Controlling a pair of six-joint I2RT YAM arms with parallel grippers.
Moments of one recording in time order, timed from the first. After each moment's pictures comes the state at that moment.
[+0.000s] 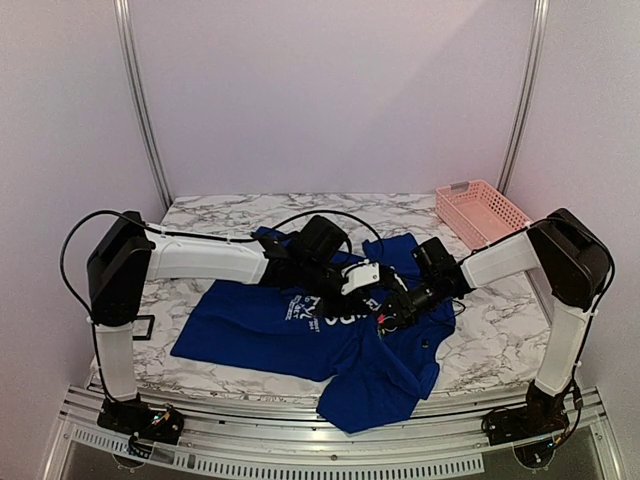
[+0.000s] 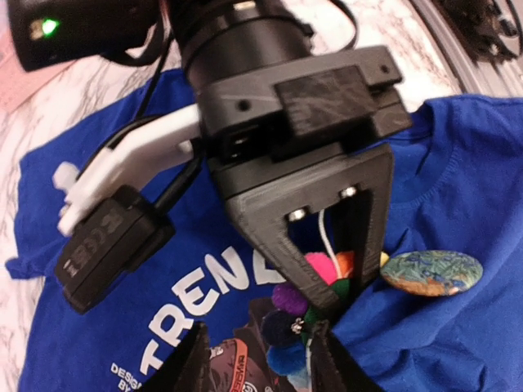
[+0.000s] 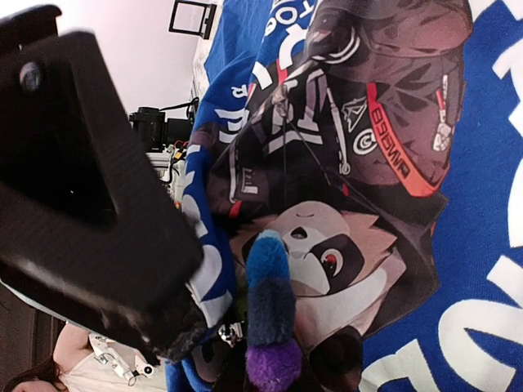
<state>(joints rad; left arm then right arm) -0.96 2.00 1.43 -0.22 0.33 0.56 0.55 1.90 0.93 -0.07 -1.14 0.37</state>
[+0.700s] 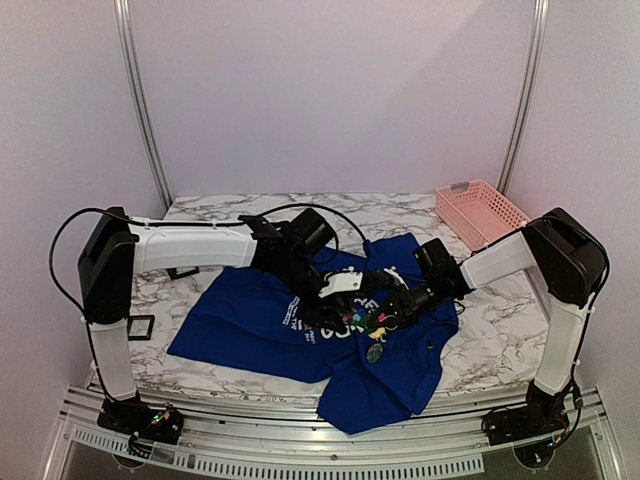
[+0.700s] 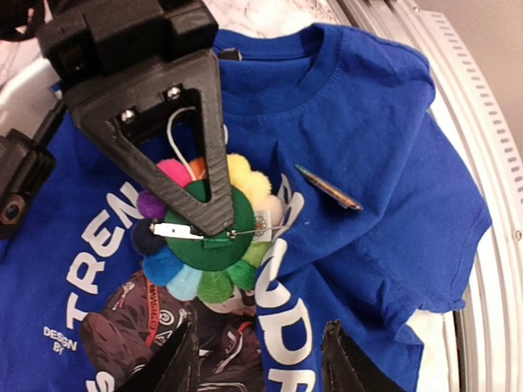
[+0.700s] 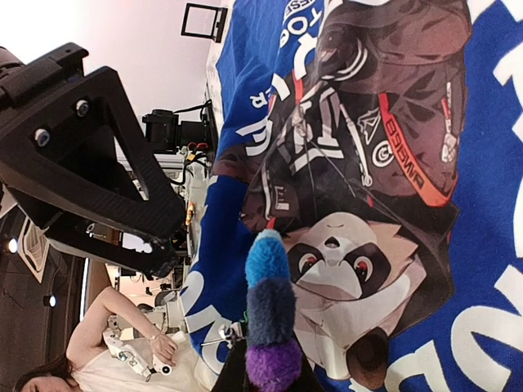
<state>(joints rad) -0.91 1.96 1.49 -0.61 0.50 0.73 0.54 1.93 0.93 -0.02 -1.20 0.40</state>
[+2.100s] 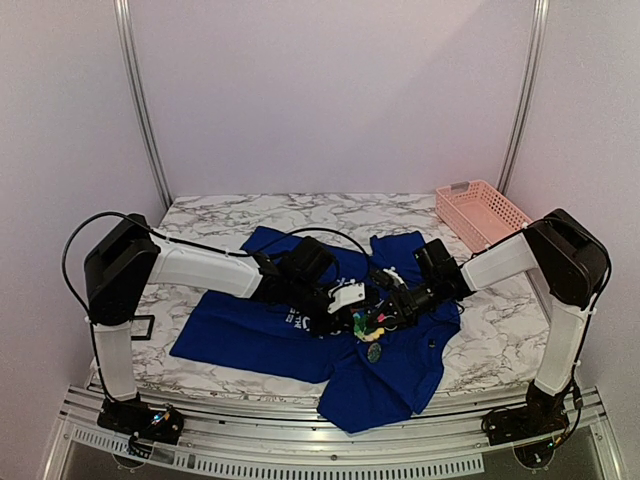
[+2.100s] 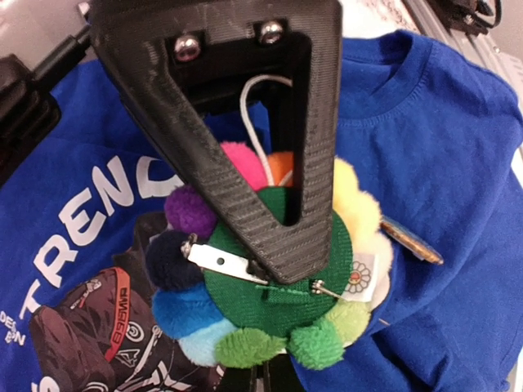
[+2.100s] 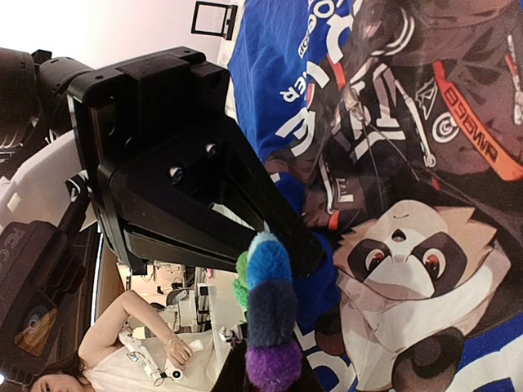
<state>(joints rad) -0.95 1.99 1.26 -0.16 0.41 0.48 0.56 1.91 0.90 0.03 -1.23 0.47</state>
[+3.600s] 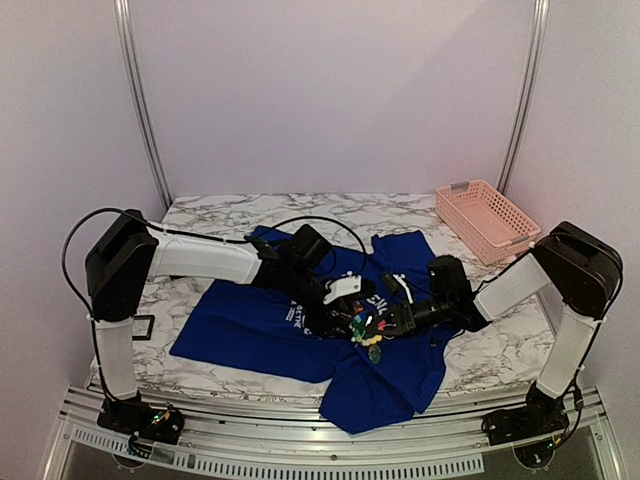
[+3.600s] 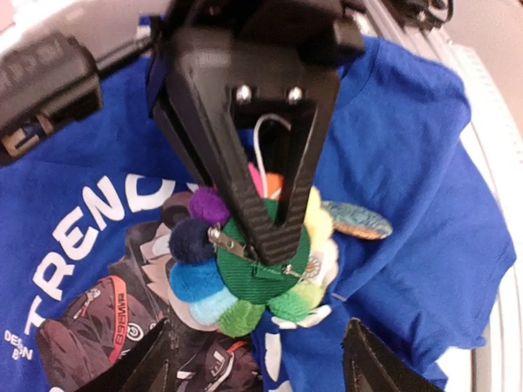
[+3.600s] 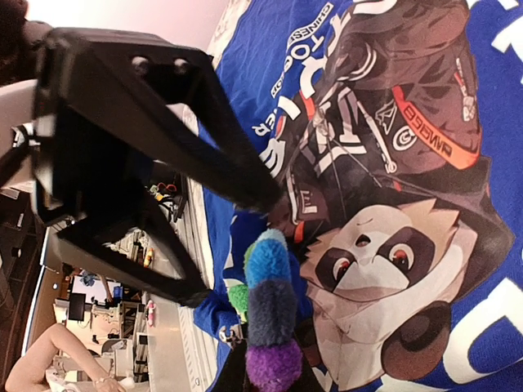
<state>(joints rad) -0.90 2.00 1.34 -0.31 0.52 0.57 0.62 1.81 0.62 0.59 -0.95 0.67</state>
